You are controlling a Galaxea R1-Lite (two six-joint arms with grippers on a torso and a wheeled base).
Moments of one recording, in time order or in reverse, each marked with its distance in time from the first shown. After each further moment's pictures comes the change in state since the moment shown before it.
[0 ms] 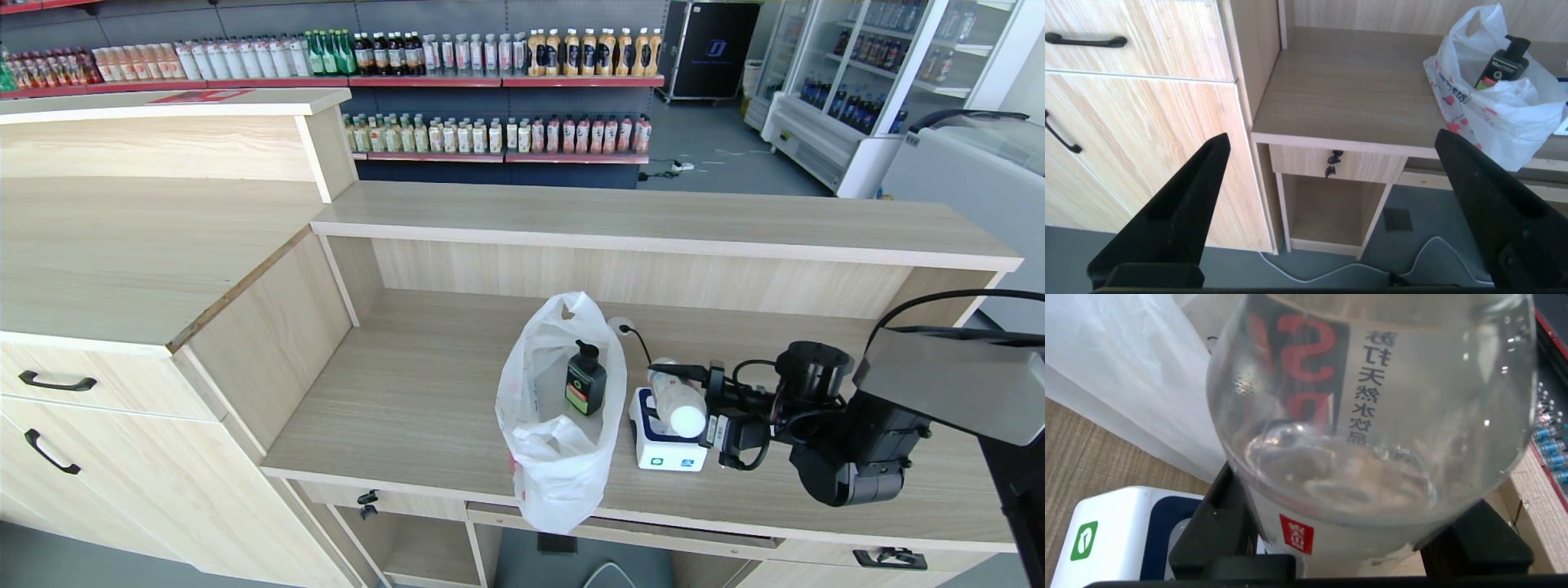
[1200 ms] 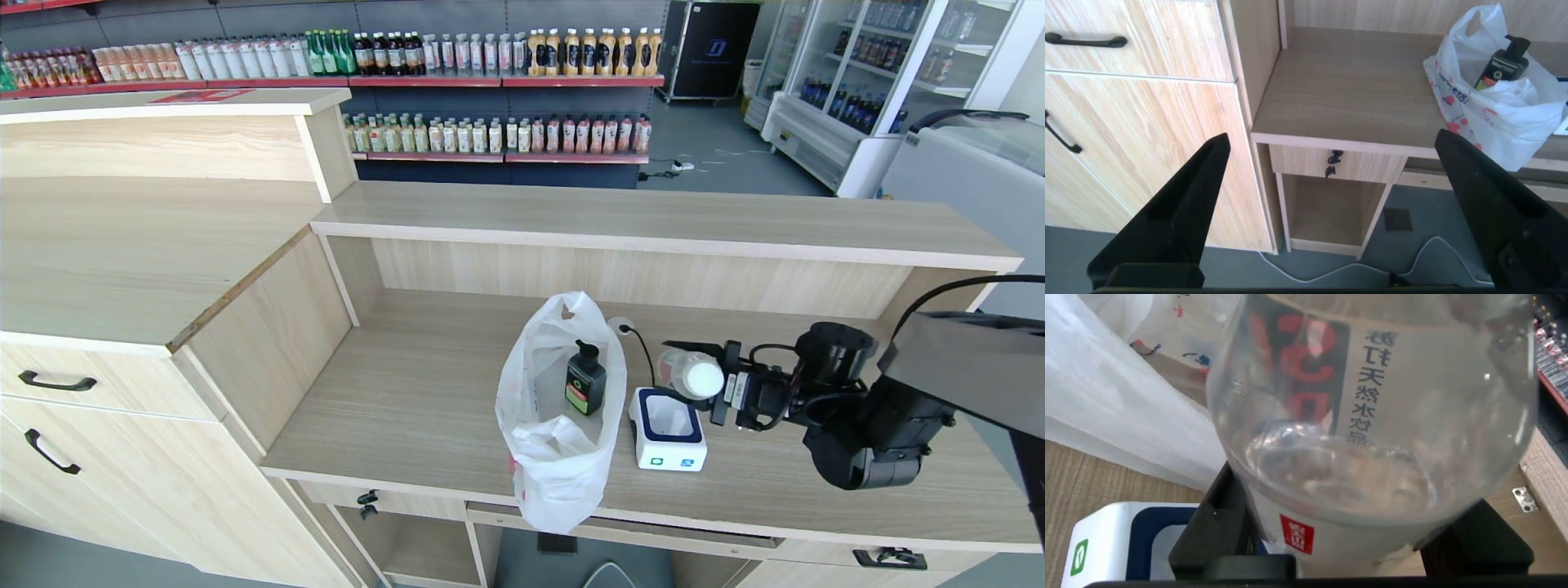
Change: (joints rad) left arm 0.000 0.000 0.000 0.000 0.000 0.000; right arm -0.033 -0.069 -0.016 0.006 -0.002 0.269
